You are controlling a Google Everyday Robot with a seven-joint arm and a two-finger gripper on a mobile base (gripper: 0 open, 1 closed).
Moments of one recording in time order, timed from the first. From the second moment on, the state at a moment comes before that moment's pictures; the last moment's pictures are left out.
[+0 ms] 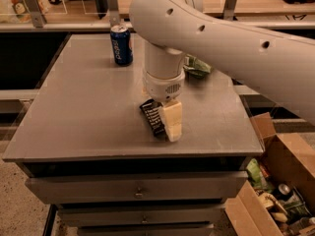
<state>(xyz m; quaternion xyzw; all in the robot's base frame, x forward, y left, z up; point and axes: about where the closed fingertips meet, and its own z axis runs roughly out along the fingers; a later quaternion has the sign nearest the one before) 0.514 -0.013 0.817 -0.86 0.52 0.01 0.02</state>
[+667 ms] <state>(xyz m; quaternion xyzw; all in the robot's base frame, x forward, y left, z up) 0.509 -0.010 0.815 -0.86 0.51 0.02 0.02</state>
